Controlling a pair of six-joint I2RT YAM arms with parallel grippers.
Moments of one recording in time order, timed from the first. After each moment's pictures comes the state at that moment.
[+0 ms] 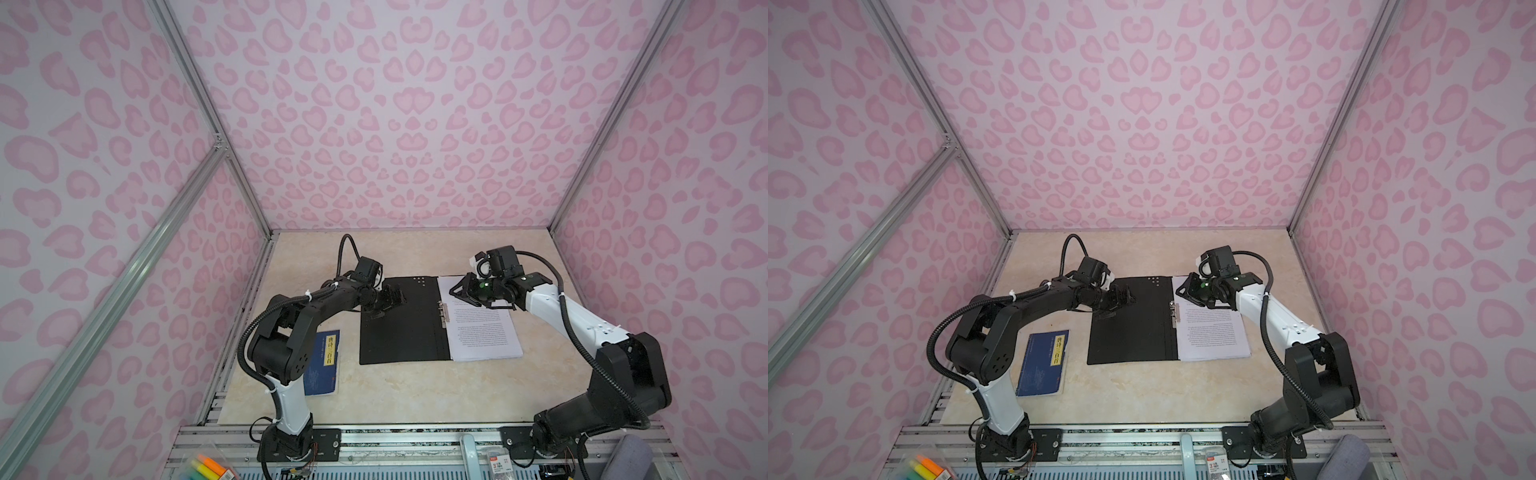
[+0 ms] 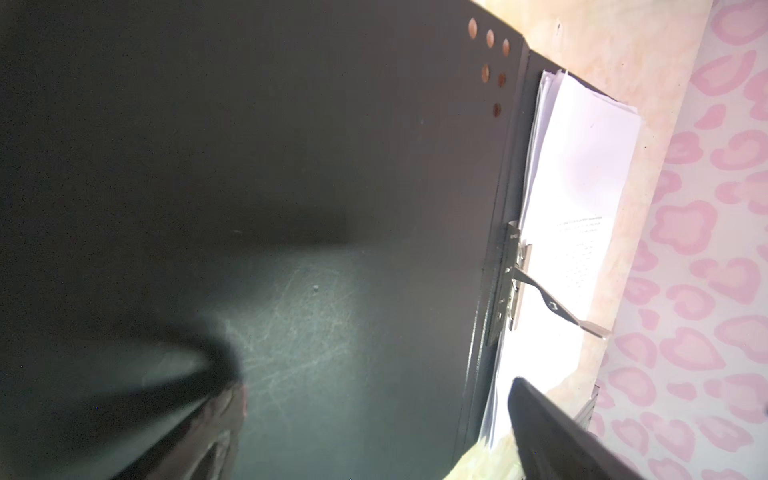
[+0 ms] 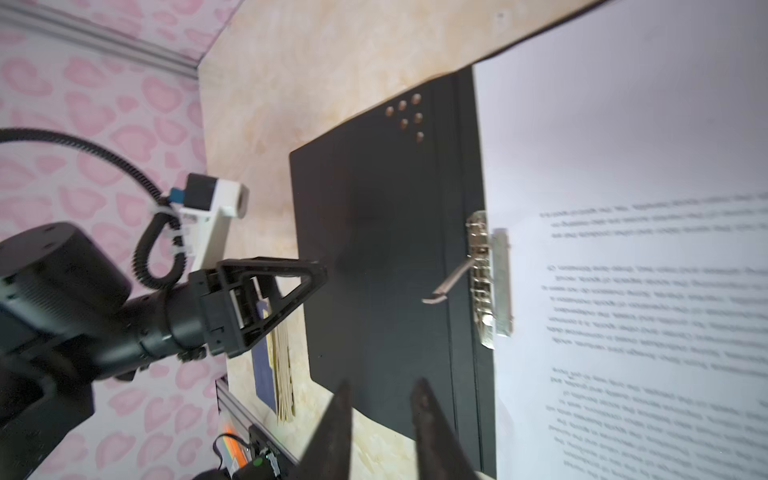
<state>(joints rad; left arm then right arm) -0.44 1.85 1.18 -0.38 0.42 -0.69 0.33 1.49 1.09 -0.51 -0.41 0.78</state>
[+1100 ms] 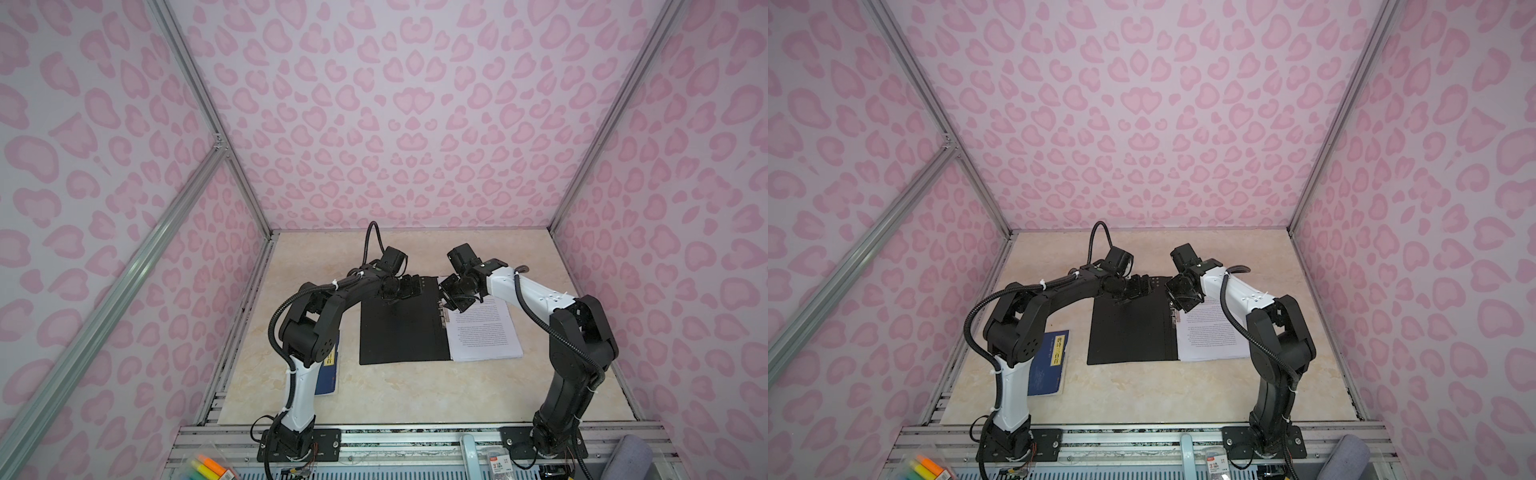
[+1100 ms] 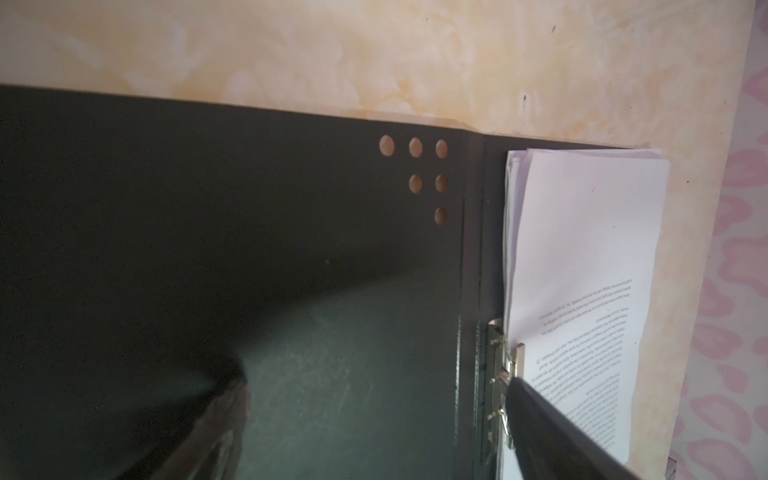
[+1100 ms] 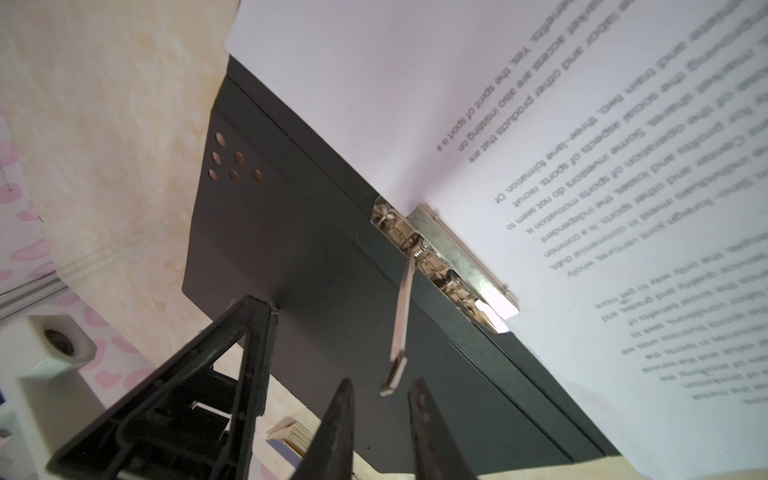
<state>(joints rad) -0.53 2.08 1.47 -0.41 0.25 -0.68 0.47 1.82 1.37 -0.72 -0.20 1.37</state>
